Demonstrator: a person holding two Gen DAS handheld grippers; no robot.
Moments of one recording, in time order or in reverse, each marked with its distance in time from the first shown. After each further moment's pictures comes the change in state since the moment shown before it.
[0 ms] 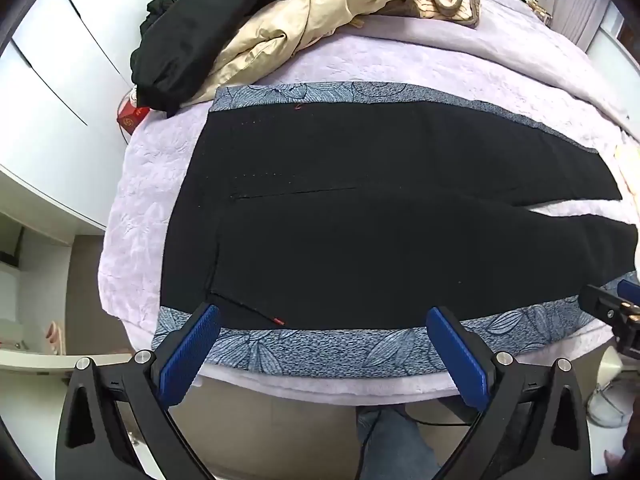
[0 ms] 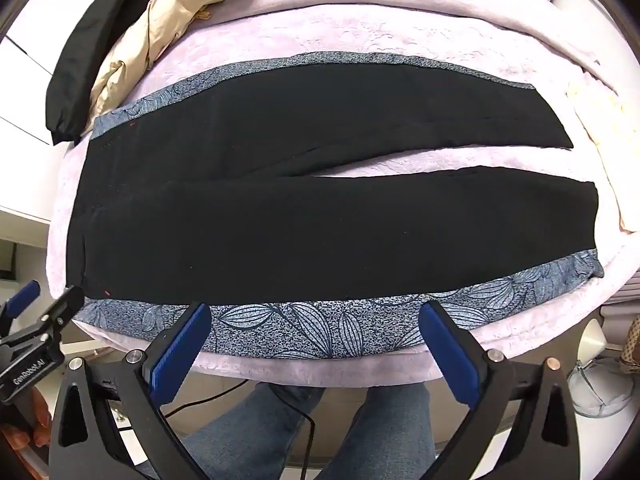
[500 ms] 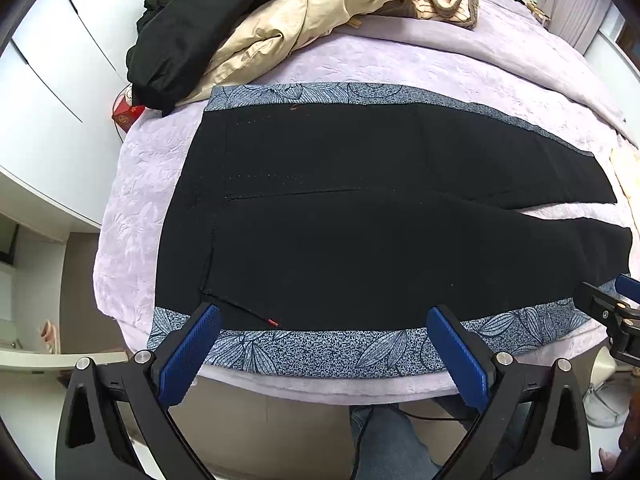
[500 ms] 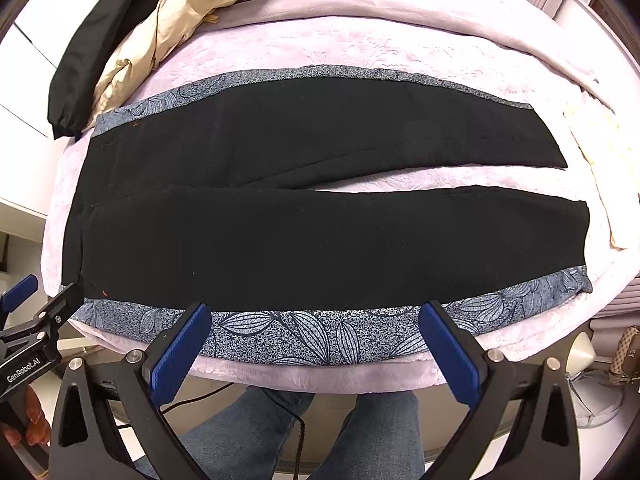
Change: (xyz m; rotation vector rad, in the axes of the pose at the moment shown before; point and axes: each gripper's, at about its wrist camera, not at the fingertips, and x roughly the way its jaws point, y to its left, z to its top) left arm -0.002 0.001 0.004 -0.001 0.006 -0.013; right arm -0.008 0.009 0.003 -0.034 -0.029 -0.025
